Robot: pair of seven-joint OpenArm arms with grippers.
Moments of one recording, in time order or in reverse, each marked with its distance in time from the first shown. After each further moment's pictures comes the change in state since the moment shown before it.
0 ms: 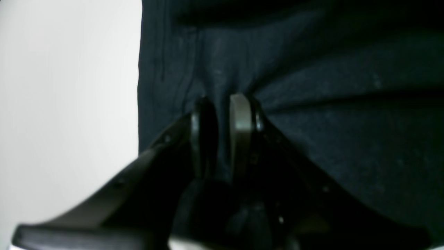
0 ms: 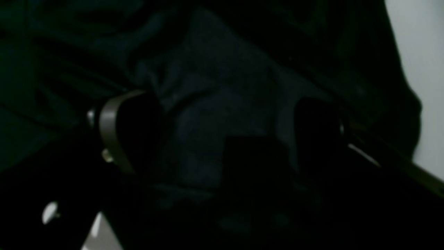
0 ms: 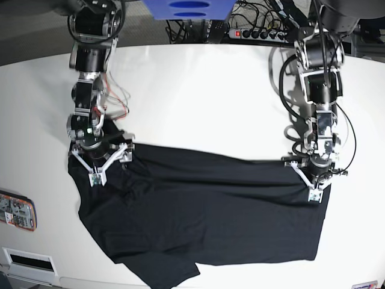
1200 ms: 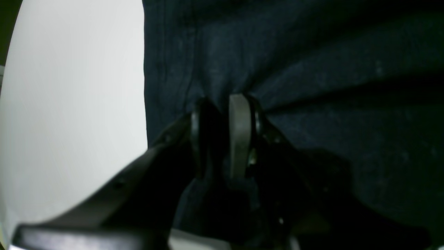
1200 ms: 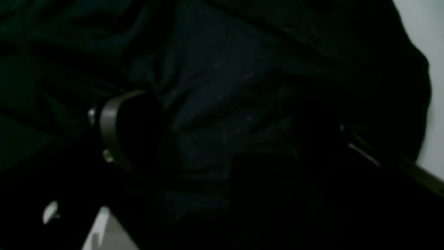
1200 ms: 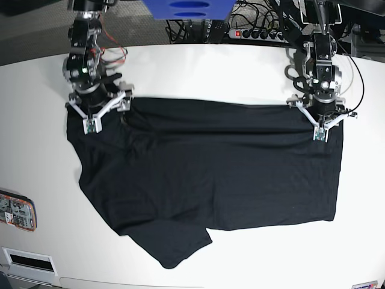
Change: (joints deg) left arm 32.9 1.4 -0.5 32.9 -4.9 3.5 3.2; right arm -25.0 0.6 0.1 21.5 7.8 0.1 0.5
